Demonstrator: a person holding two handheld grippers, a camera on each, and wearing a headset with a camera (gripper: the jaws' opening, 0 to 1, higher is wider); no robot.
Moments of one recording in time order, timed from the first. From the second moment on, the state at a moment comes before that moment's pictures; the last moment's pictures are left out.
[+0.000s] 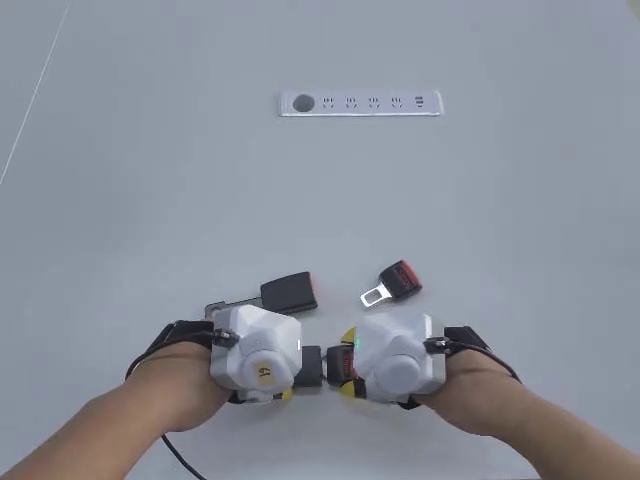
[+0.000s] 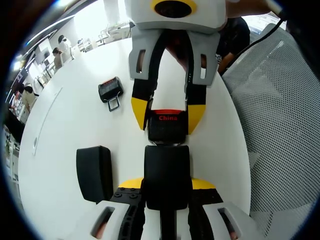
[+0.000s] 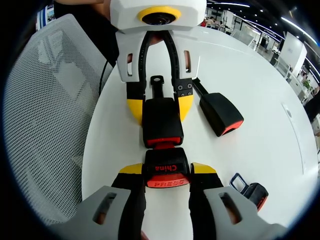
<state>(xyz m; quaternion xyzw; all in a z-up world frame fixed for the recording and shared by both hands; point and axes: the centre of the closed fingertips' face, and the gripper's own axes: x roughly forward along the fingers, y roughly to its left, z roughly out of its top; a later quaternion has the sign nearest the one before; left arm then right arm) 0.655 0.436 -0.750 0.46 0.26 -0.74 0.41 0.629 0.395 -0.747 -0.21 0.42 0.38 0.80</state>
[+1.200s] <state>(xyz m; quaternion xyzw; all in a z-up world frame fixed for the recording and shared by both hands) 0.655 0.436 -0.749 0.45 0.26 -0.75 0.42 0.629 0.395 -0.746 -0.22 0.42 0.38 0.79</state>
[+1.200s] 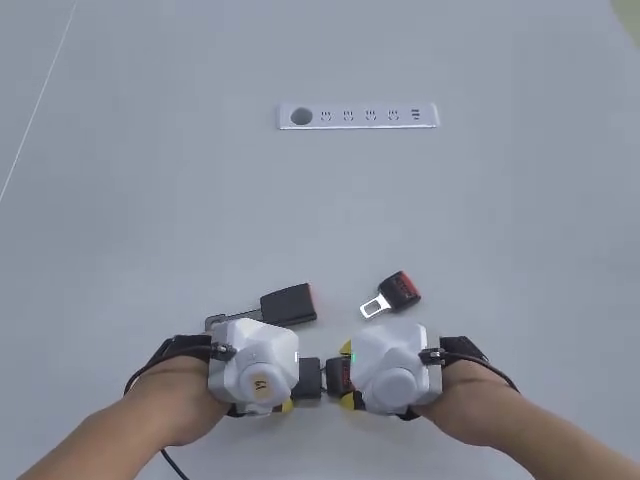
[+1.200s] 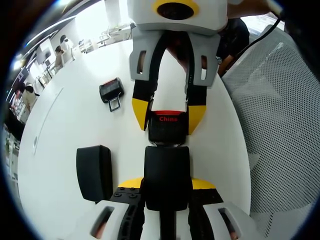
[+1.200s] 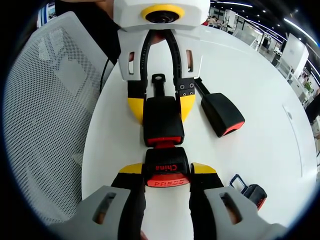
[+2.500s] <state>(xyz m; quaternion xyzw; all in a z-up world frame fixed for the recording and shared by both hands) 0.655 0.437 -0.749 0.45 0.26 -0.75 0.42 0.590 0.347 -0.746 -0.20 0.41 0.38 0.81</state>
